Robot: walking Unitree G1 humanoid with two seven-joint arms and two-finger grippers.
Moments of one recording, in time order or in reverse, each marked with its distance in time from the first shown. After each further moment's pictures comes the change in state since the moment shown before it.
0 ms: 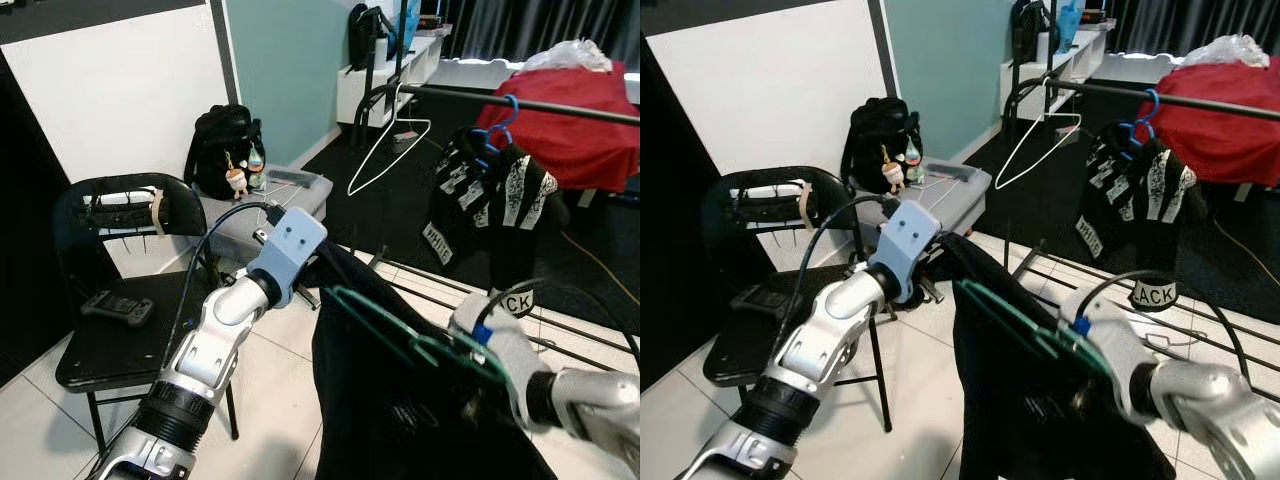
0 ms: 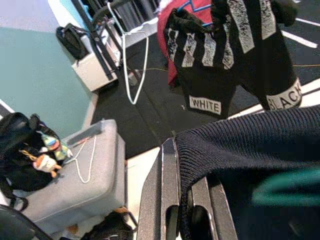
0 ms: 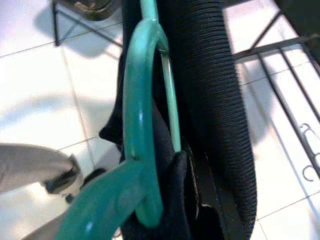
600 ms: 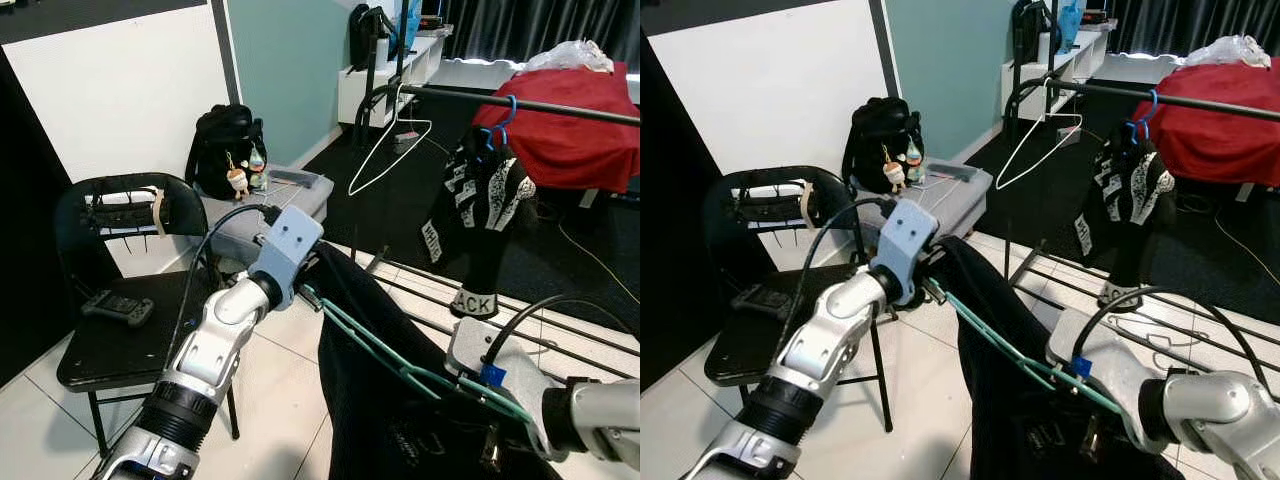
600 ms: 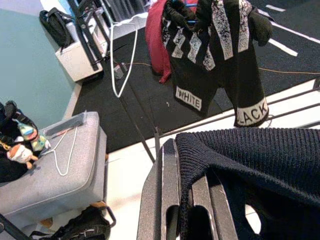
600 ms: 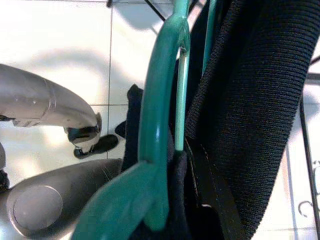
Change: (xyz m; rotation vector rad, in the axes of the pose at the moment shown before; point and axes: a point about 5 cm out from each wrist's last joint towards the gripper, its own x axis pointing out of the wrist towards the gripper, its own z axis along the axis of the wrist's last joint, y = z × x) left arm 0.004 -0.004 -0.006 -0.098 0.032 -0.028; right arm -0.028 0.033 -0.008 -0.246 0.091 0.271
